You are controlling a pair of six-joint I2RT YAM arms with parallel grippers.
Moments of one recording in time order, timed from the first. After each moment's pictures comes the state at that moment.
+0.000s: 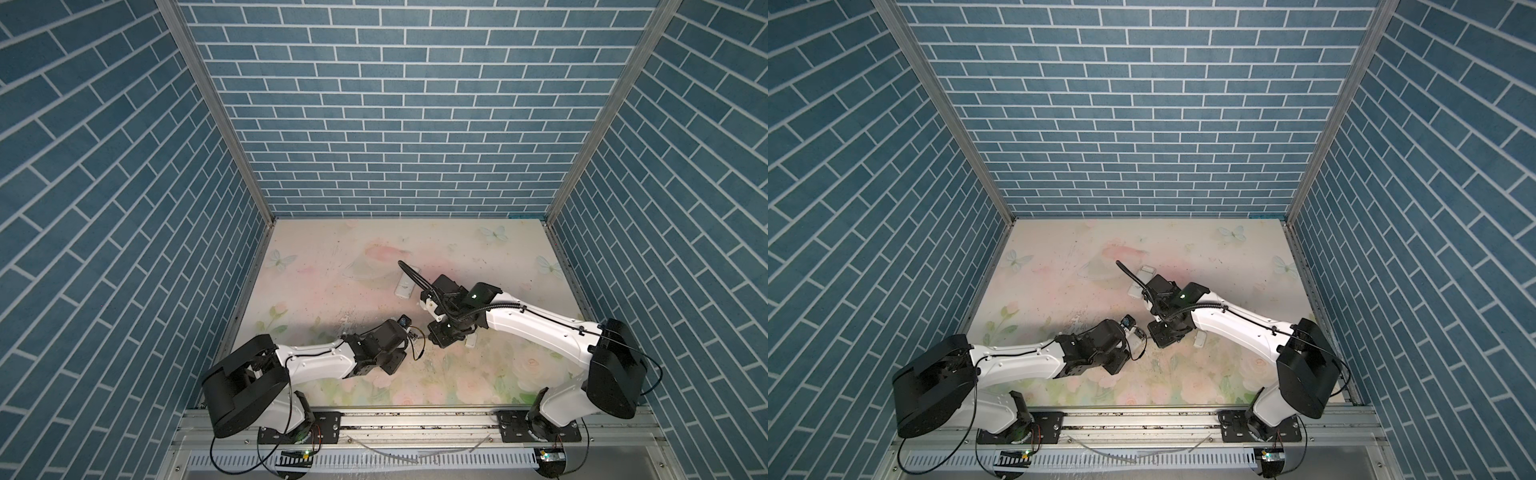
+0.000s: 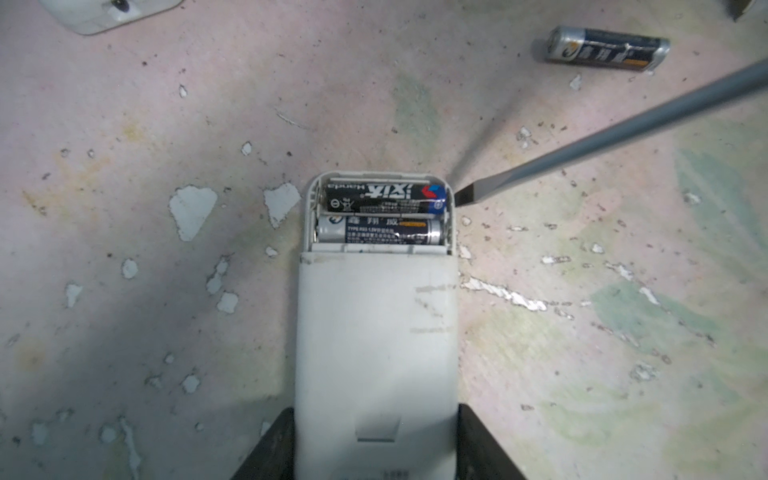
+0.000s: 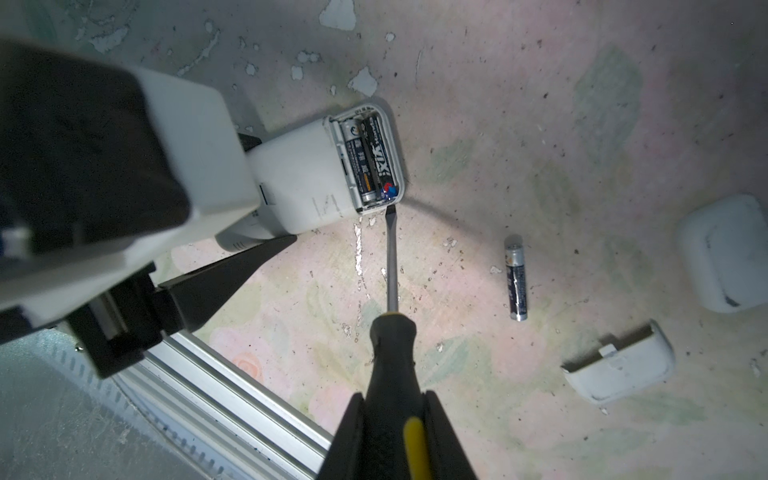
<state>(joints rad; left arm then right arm) -0.99 1.42 0.55 -0.15 -0.11 -0.24 0.93 1.52 1.15 -0.93 -0.14 0.32</state>
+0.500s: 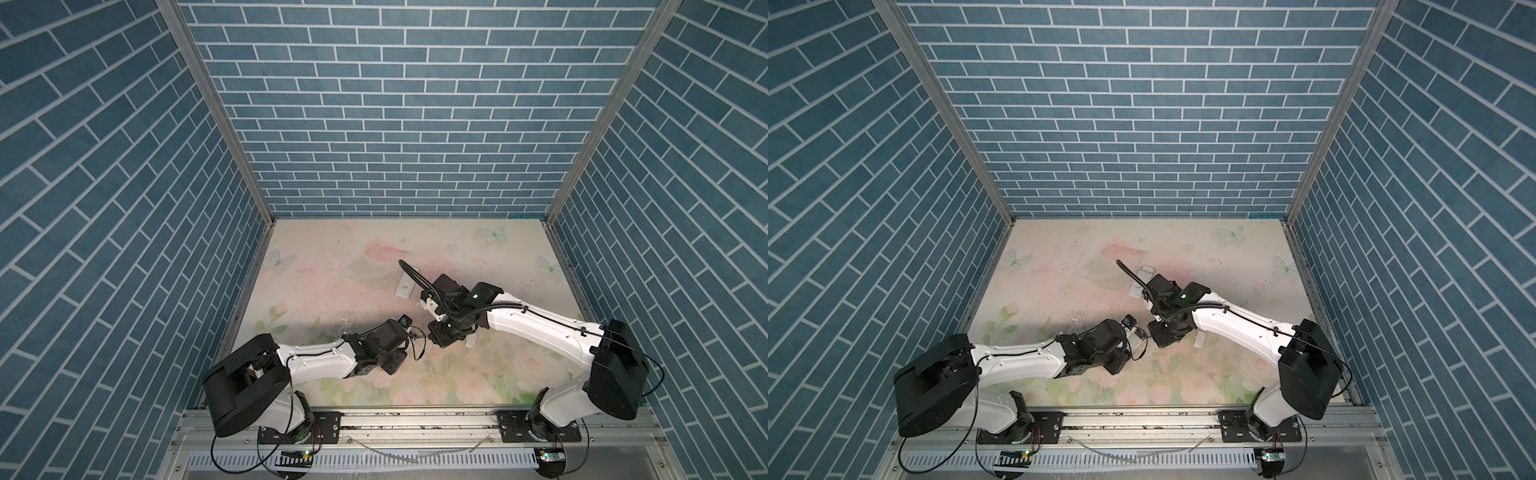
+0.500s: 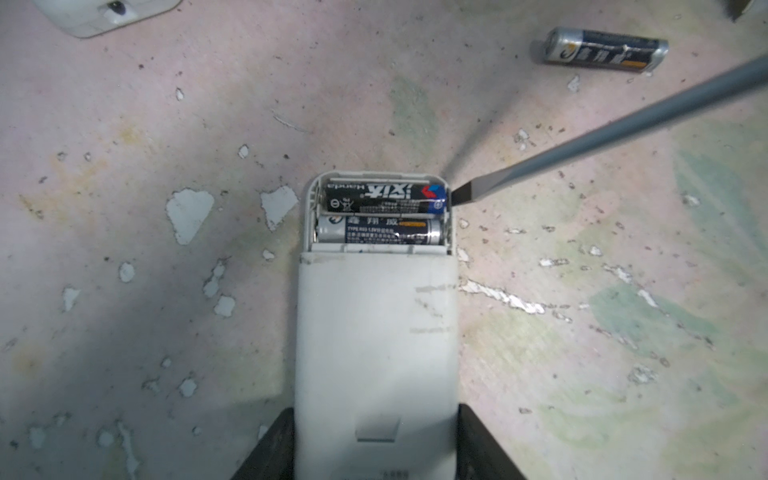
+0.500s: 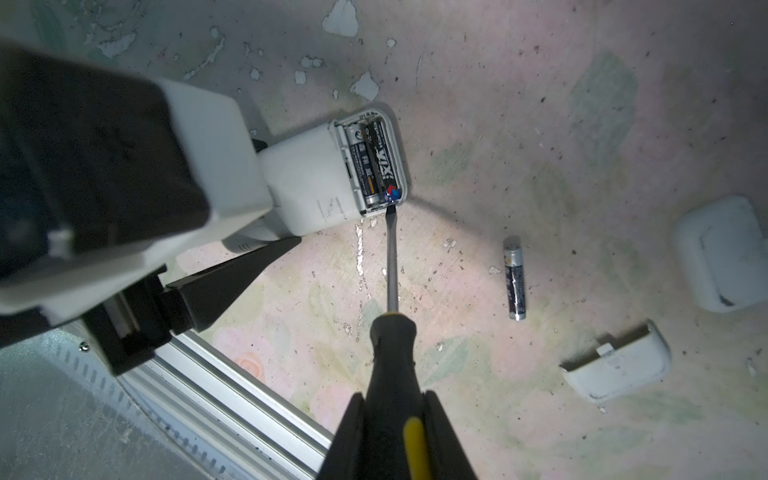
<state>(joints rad) -0.99 1.43 0.56 -0.15 -0.11 -0.24 0.93 1.51 1.15 -0.93 -0.14 0.32</state>
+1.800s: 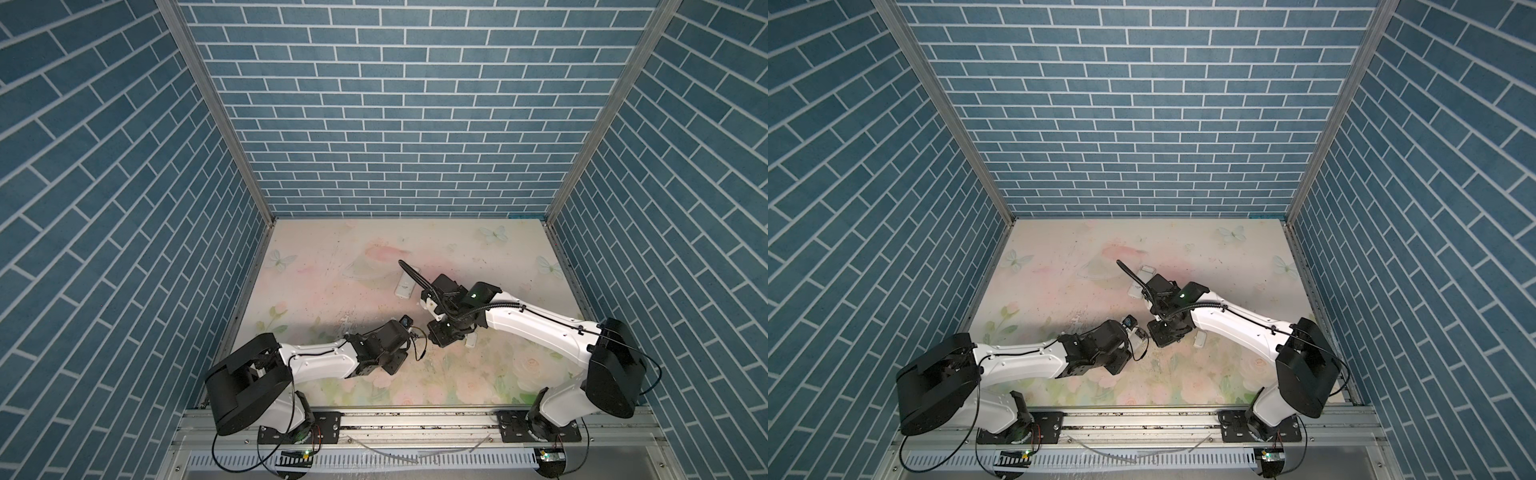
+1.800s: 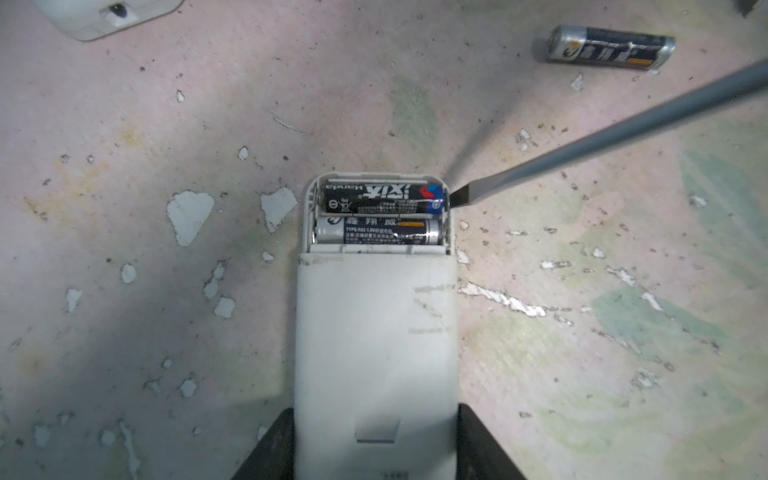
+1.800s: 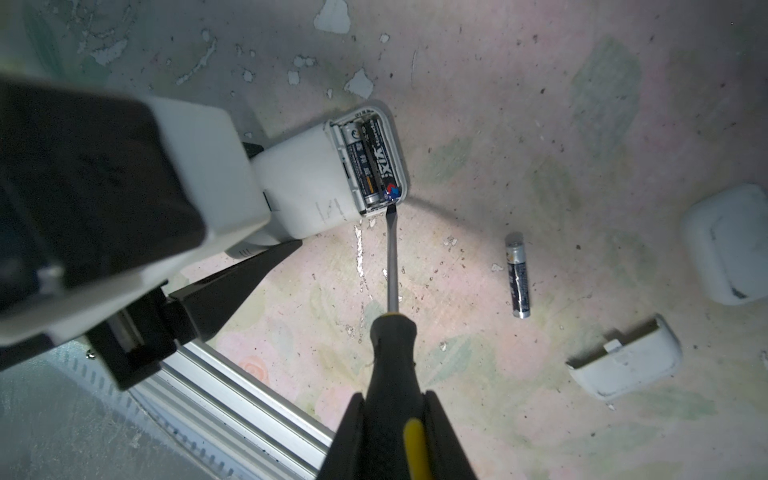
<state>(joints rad) -1.00 1.45 0.57 -0.15 -0.13 -0.25 0.92 1.53 1.15 -0.92 -0.15 0.36</state>
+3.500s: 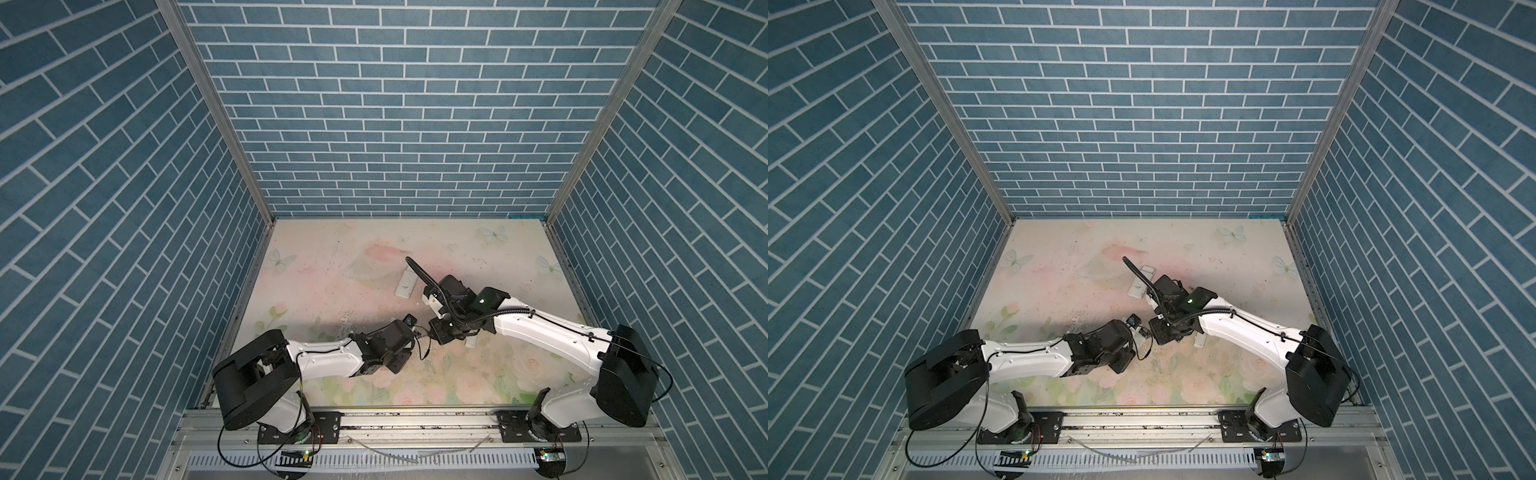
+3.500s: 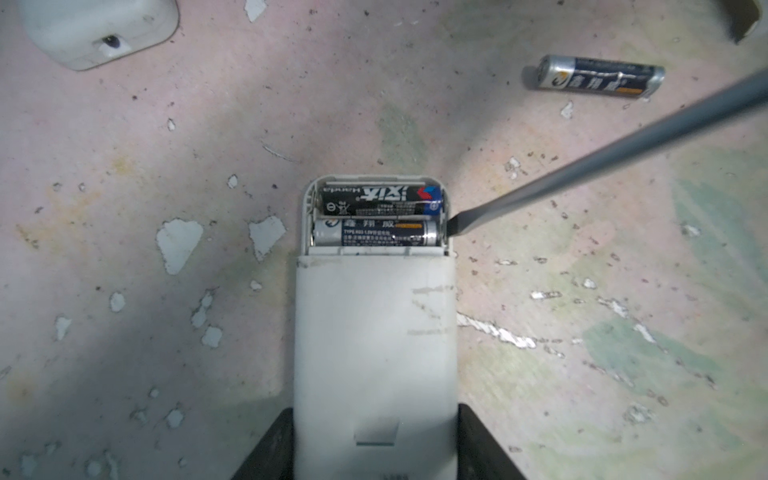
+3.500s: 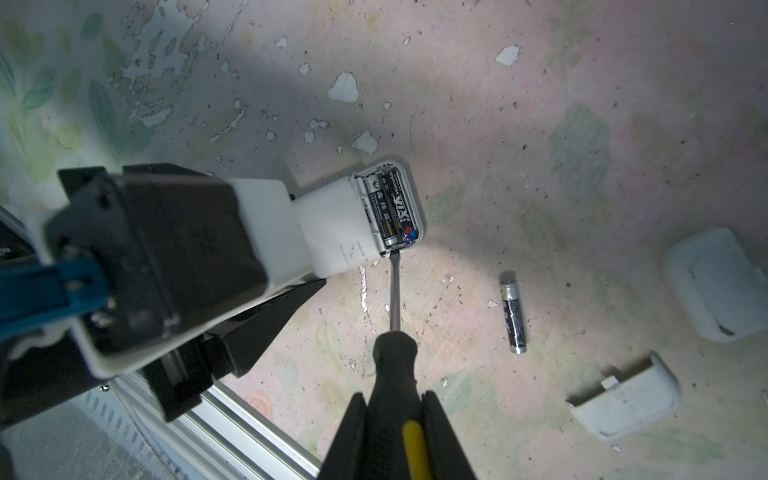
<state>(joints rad) -1.02 1.49 0.60 -0.13 -0.15 -0.25 0.92 1.46 1.06 -0.77 -0.14 0.36</state>
